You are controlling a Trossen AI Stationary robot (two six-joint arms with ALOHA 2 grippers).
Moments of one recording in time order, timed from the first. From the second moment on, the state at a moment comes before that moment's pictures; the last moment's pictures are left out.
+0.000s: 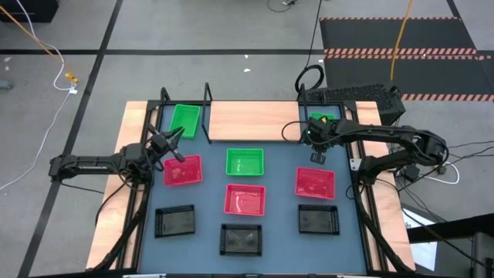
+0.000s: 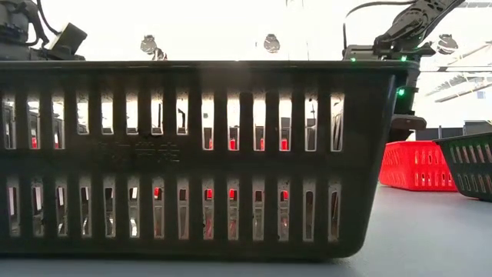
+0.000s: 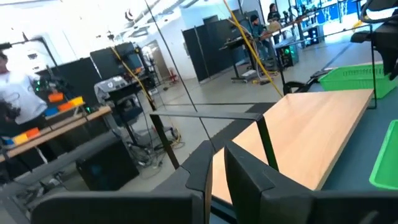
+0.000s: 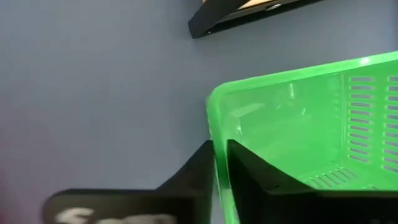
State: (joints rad) left arm 0.06 0.18 0.01 0.25 -0.73 0.40; right arm -0.48 1.26 0.66 -0.75 0.23 -0.21
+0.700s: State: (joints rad) left arm 0.06 0.18 0.01 0.29 -0.79 0.49; right arm -0.48 1.04 0.79 -0.88 0.51 -0.10
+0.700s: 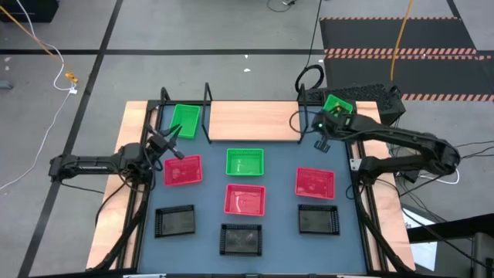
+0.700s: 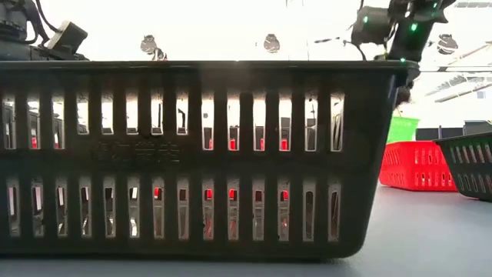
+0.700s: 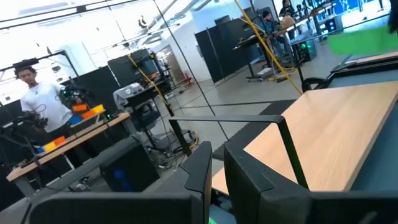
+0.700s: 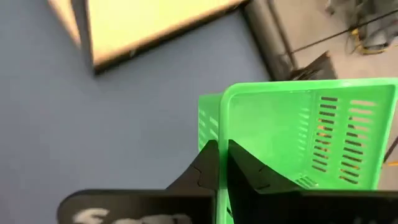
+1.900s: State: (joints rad) left arm 0.06 0.18 0.01 0.36 -0.79 0.44; right arm -0.20 1.62 1.26 -0.22 0.55 -0.62
